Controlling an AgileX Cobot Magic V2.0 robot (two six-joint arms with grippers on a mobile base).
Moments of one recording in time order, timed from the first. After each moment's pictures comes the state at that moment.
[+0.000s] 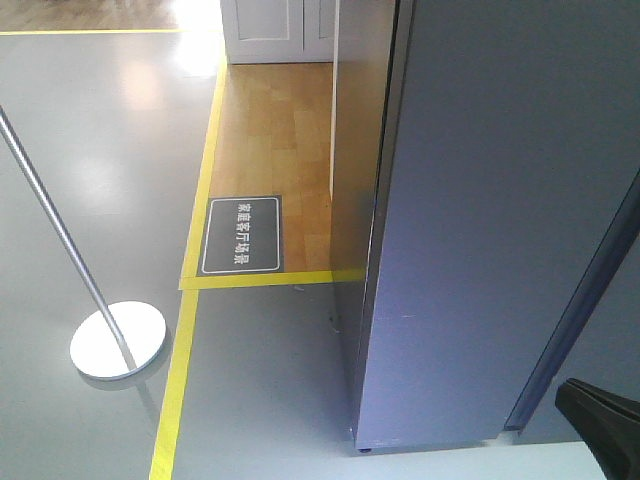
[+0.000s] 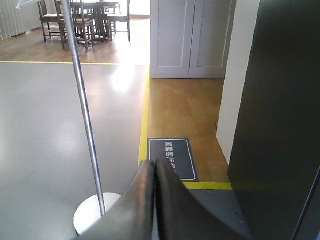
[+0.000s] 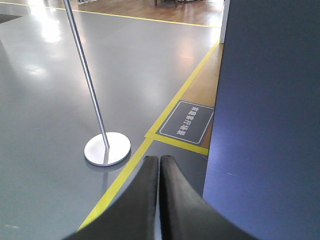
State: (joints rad) left arm 0.12 -0.01 0.02 -0.20 0.22 0.09; right arm -0.13 0.36 -0.23 1.17 0.64 -1.22
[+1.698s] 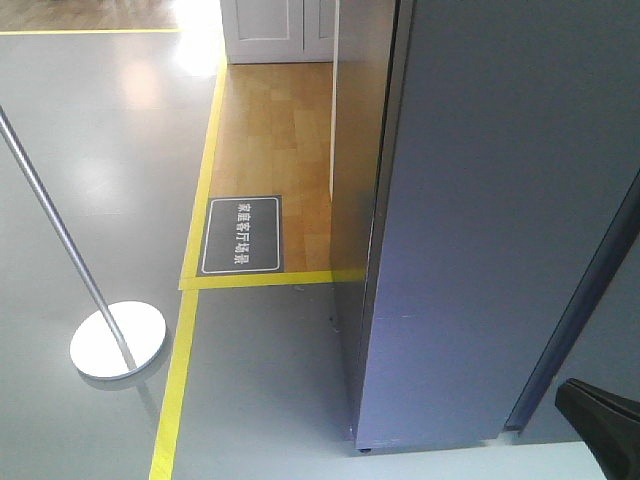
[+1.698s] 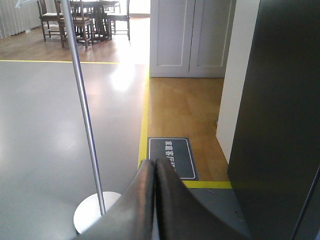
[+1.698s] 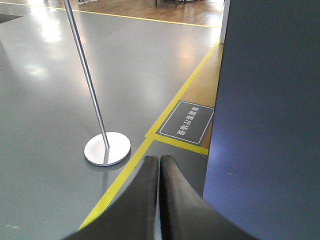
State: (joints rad) left arm 0.12 -0.01 0.02 -0.20 0.22 0.09; right arm -0.13 0.36 -0.23 1.17 0.64 -1.22
